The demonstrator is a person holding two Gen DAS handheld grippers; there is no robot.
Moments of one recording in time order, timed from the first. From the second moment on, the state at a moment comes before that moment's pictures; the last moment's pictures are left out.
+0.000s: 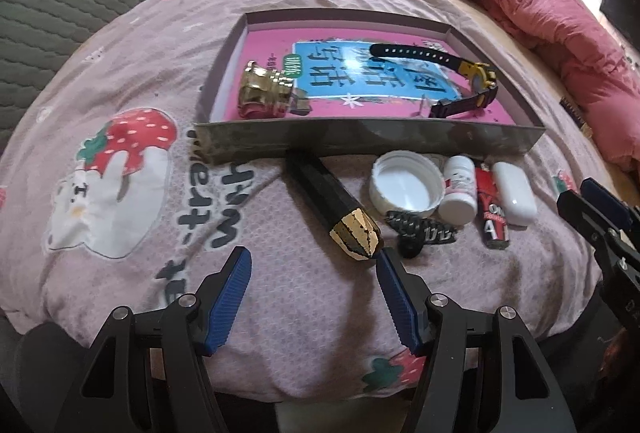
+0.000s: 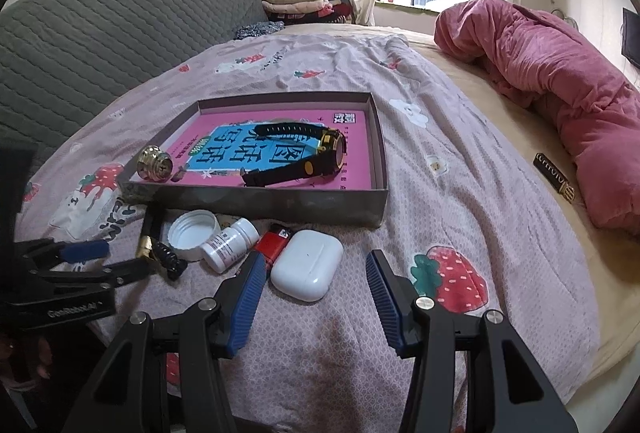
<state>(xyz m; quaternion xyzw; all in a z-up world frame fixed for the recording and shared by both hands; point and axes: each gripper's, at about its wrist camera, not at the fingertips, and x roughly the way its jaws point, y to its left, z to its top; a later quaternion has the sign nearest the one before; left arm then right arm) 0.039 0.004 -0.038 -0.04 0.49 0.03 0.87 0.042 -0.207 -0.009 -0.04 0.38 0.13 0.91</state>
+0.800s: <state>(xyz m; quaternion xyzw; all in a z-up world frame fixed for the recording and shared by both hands) 0.049 0.016 -0.028 -0.08 0.49 0.04 0.87 0.065 -0.202 -0.049 -0.02 0.45 0.13 0.88</state>
